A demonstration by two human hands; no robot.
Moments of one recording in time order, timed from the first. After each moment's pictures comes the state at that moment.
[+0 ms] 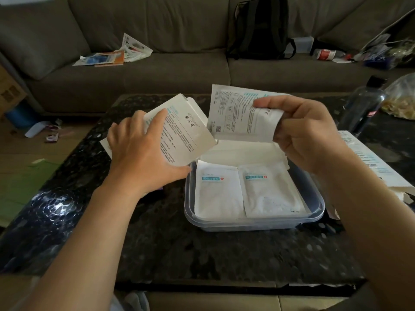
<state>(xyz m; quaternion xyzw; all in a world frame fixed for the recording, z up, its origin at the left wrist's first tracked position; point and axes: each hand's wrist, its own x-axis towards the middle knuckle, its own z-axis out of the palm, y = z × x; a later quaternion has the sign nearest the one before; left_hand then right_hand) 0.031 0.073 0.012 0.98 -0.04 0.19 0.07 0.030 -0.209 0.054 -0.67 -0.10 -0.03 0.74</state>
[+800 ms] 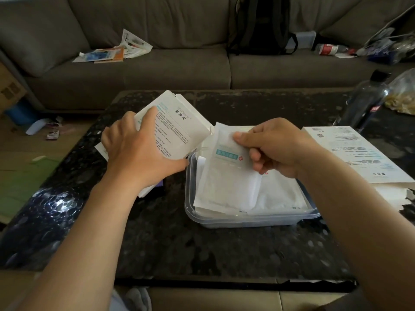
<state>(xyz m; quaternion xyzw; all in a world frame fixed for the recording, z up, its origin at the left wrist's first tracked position) 0.030 0.075 0.014 0.98 0.02 0.17 0.10 0.031 -0.181 0.048 -0.82 0.03 0.12 0.55</state>
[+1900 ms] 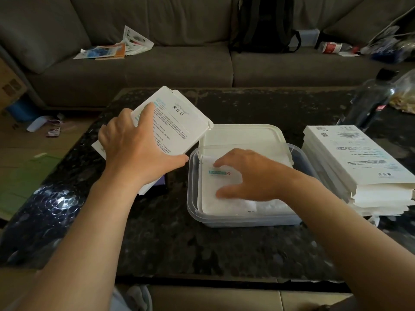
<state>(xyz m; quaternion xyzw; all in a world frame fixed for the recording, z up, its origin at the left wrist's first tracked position) 0.031 0.078 0.017 0.98 0.04 0.16 0.10 0.029 -0.166 -0.003 -0.95 -0.23 0.13 0.16</state>
